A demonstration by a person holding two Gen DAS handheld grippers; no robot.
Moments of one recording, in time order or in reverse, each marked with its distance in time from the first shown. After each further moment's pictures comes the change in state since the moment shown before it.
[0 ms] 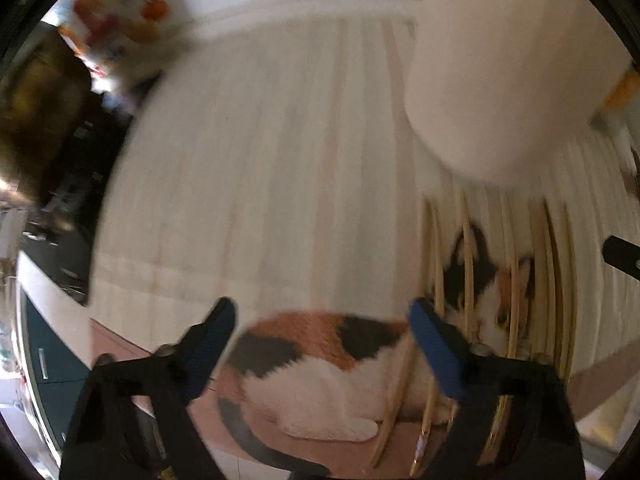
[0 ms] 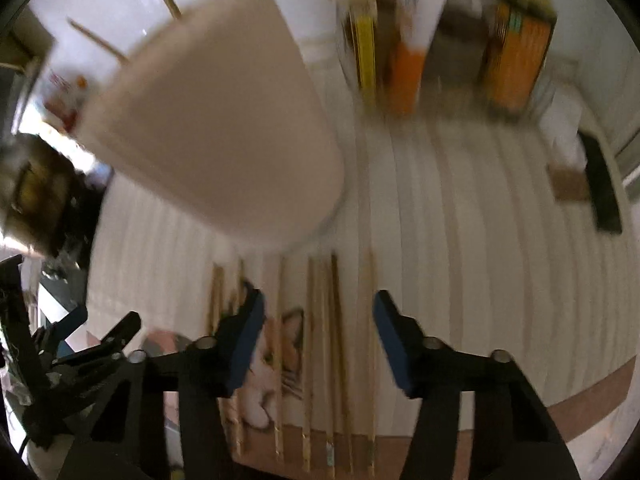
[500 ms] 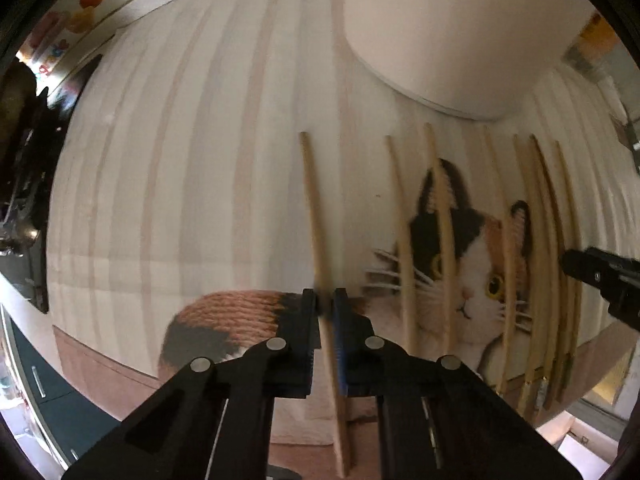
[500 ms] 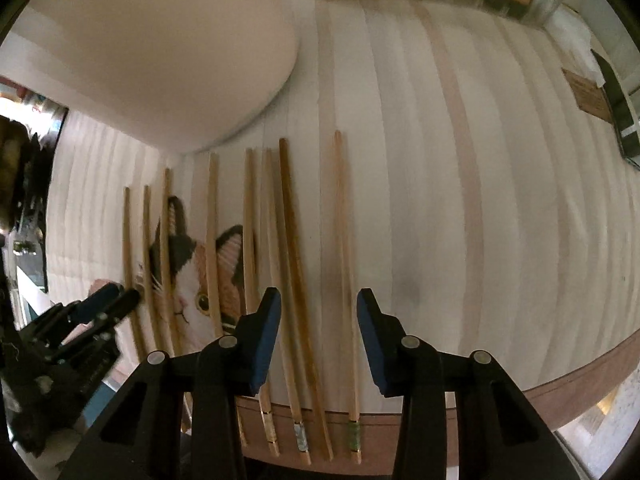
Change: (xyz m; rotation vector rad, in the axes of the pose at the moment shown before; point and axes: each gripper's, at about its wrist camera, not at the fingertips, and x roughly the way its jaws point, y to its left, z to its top) left arm 0.037 -0.029 -0.007 0.070 0.096 -0.048; right arm 0.067 -0.030 -0.038 0.035 0.218 -0.073
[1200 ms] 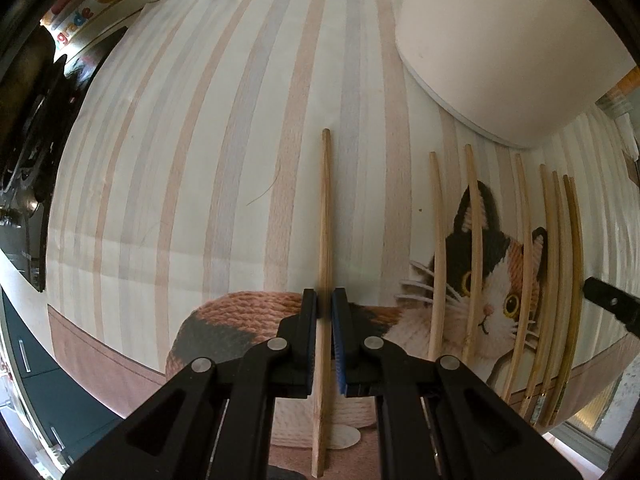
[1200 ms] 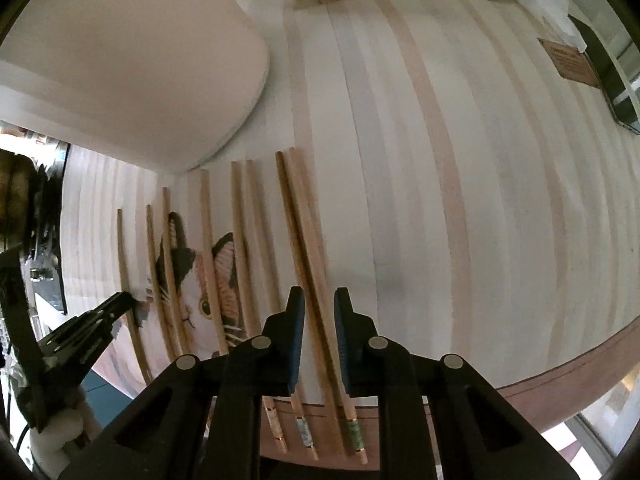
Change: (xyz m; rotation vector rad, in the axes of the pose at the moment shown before) left arm 0.002 0.039 0.002 -0.088 0.010 -0.026; right arm -0.016 -0.048 -0.013 0.090 -0.017 0.069
